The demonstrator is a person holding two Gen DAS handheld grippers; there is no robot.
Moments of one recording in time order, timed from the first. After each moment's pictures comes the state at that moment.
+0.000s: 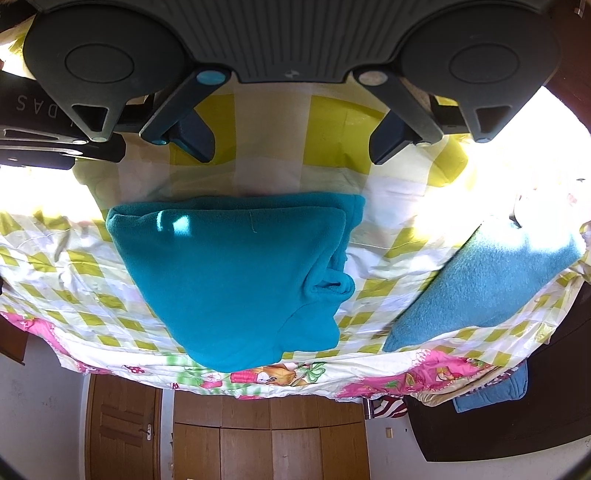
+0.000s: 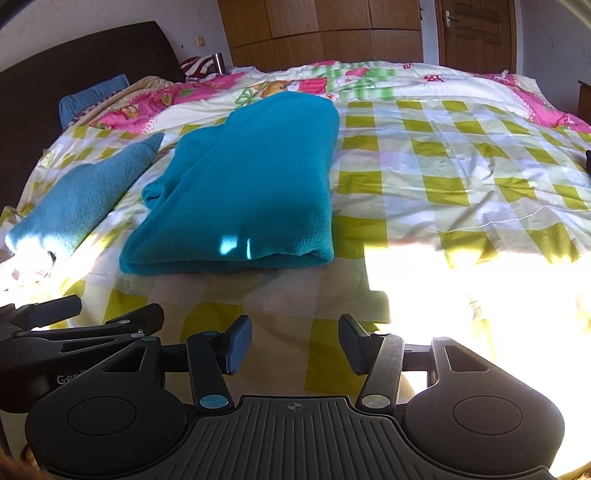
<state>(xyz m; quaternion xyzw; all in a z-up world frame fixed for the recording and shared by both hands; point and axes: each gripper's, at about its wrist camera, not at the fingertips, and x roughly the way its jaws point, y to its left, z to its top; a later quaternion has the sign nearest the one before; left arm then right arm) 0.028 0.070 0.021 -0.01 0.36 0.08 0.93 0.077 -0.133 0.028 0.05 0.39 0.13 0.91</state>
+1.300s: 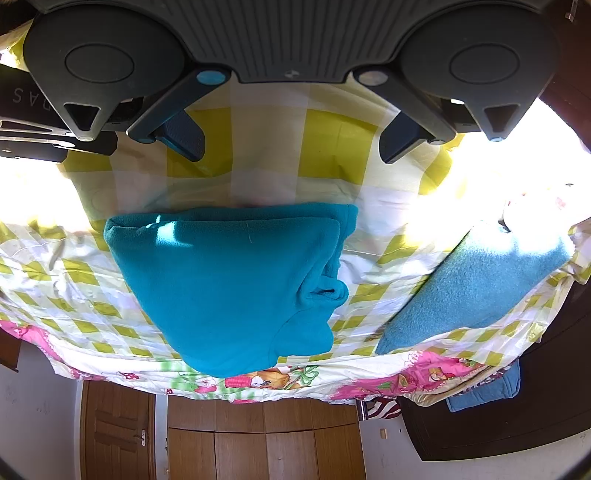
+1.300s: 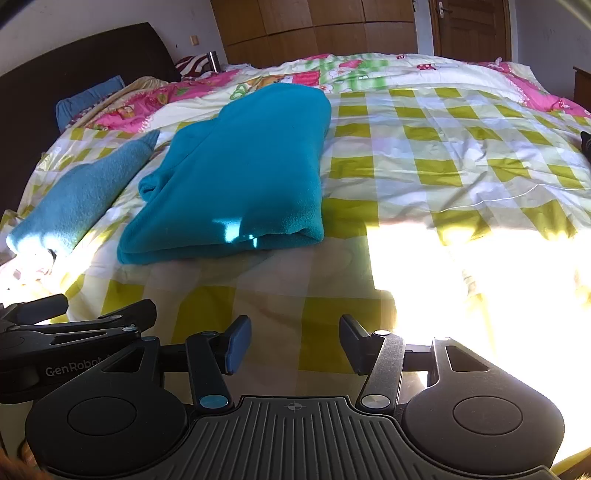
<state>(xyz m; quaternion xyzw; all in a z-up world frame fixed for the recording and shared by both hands) 0.024 0.064 0.019 0.00 0.37 0.09 0.93 0.067 -0.142 0.020 0.06 0.40 0.13 0.90</state>
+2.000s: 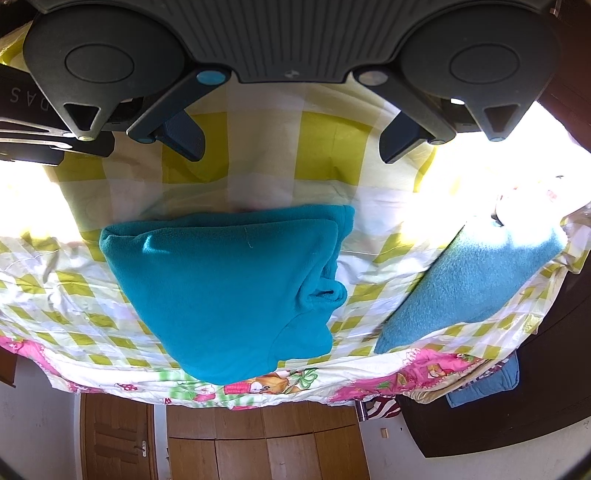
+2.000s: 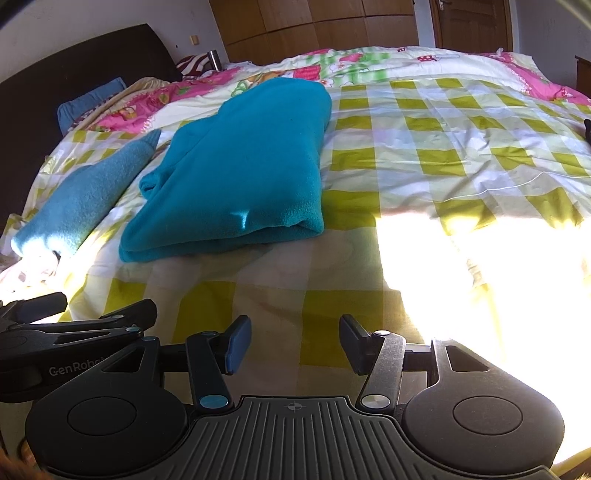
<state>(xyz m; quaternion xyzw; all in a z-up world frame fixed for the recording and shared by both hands) 0.027 0.055 0.019 0.03 0.37 0.11 0.92 0.068 -0.144 0.015 0.08 0.41 0.13 0.90</state>
